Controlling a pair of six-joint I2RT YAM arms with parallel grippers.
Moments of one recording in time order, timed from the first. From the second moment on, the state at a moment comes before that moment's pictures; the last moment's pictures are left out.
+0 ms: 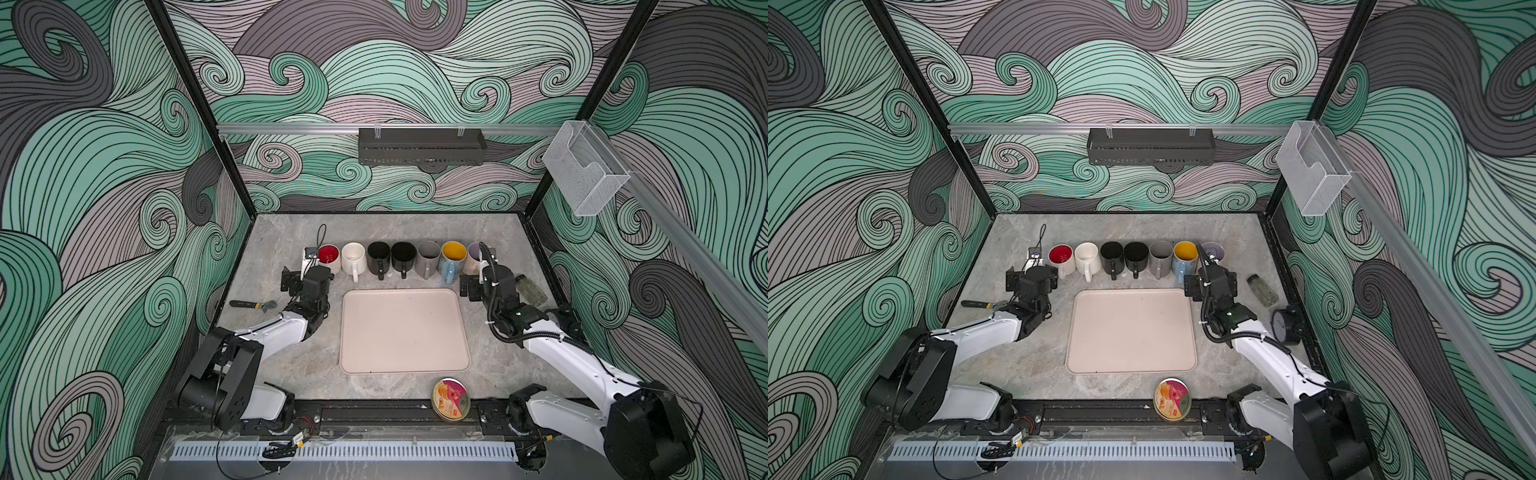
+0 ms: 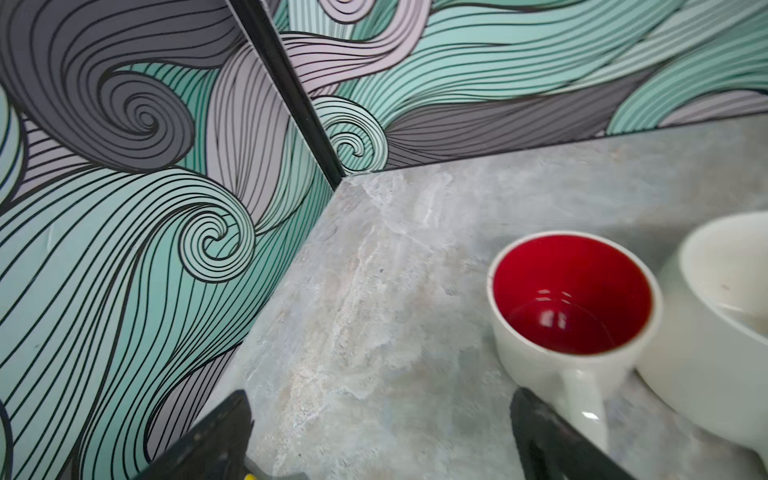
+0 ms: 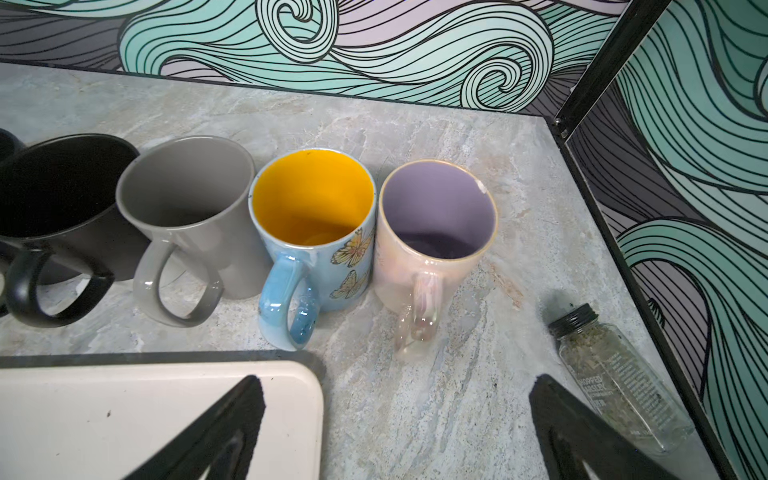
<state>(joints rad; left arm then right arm) -0.31 1.37 0.52 0.47 -0.78 0.05 0.39 1.13 0.62 -0.06 0.42 0.07</state>
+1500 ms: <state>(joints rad) -0.01 1.54 0.43 0.65 -0.37 -0.08 0.10 1.47 0.41 0.68 0.31 0.00</state>
